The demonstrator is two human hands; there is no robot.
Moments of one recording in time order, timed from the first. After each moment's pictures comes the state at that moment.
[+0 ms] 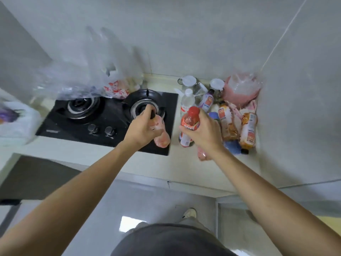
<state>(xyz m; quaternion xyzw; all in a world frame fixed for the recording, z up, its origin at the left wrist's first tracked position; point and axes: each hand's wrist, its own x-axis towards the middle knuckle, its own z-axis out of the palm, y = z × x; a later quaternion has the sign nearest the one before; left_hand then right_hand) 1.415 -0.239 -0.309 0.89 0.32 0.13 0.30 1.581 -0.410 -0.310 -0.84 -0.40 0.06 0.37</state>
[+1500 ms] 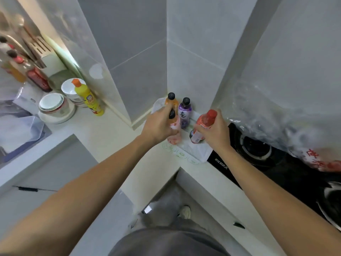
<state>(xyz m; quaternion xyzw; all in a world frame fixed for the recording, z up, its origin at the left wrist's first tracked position) 0.826 0.292 -0.293 0.80 0.52 0.19 0.24 1.043 0.246 -0.331 -0.74 -0.51 0.25 0.36</state>
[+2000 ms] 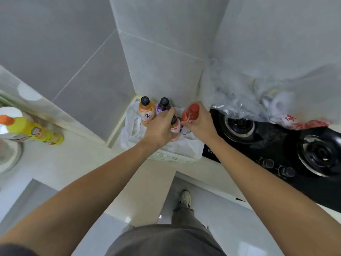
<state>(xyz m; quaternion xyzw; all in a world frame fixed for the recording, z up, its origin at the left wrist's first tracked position) 0.878 0.374 -0.371 0.88 0.38 0.10 0.26 1.049 0.301 -0.377 -0.78 -0.44 0.27 0.36</state>
